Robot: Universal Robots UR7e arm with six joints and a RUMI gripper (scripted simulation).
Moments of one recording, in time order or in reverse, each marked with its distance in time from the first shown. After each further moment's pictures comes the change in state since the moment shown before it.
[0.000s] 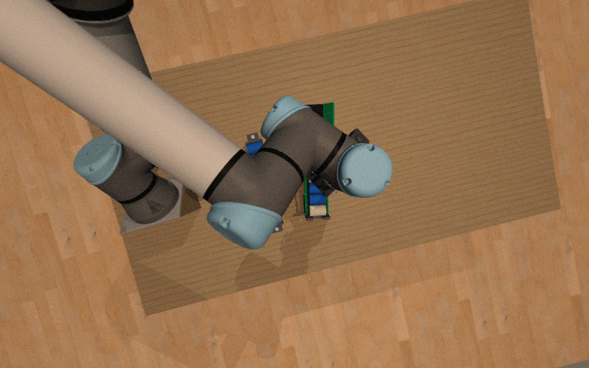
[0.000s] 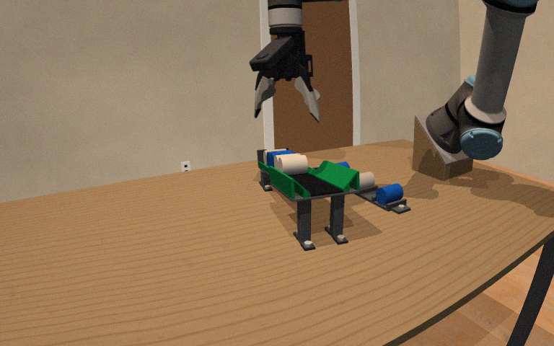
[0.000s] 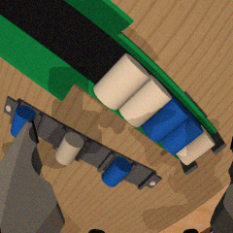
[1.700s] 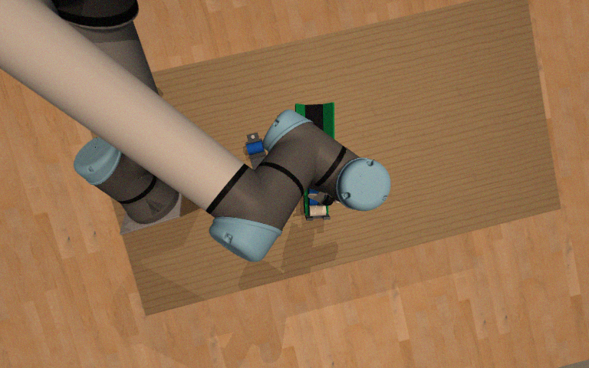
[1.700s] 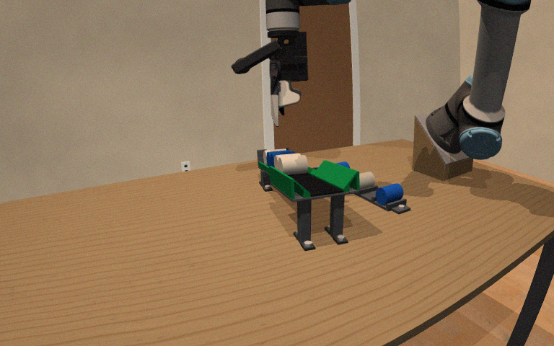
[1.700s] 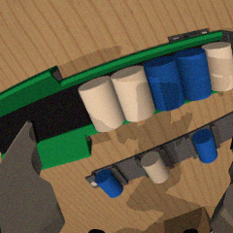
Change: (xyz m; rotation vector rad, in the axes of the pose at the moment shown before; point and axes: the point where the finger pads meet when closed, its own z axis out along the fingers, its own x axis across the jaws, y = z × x) arm 0.029 0.021 0.006 0.000 0.000 1.067
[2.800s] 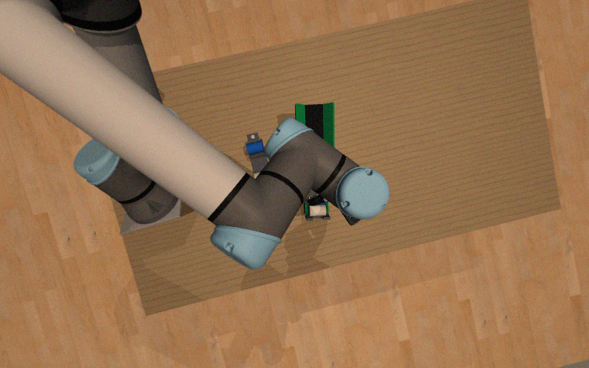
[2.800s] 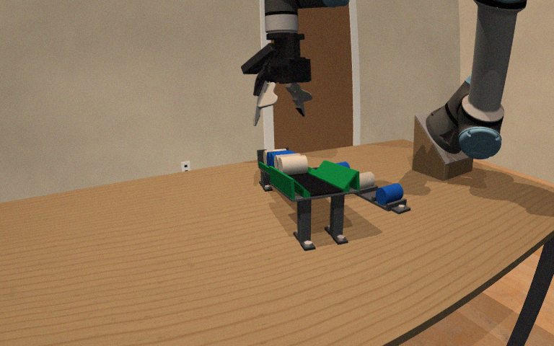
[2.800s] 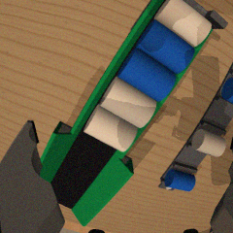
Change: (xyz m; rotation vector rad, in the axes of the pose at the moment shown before) arm 0.022 0.000 0.004 0.000 0.000 0.690
